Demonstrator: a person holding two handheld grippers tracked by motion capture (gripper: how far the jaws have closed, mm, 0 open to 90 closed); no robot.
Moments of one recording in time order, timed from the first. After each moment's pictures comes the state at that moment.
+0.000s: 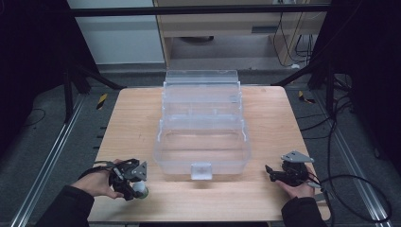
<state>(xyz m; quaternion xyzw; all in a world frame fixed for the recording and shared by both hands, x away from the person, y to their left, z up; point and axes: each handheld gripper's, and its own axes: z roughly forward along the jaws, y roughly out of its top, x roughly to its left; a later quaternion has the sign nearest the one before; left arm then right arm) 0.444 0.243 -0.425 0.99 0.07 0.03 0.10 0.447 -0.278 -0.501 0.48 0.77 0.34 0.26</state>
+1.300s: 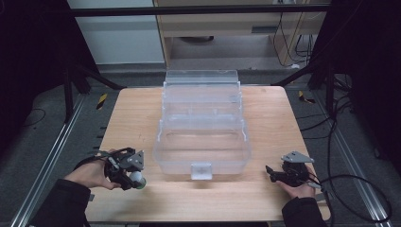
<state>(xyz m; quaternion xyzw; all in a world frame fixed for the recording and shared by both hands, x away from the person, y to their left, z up) 0.454 0.245 -0.381 0.99 0.09 0.04 0.12 0.446 -0.279 -0.501 0.48 0.77 0.34 0.26</state>
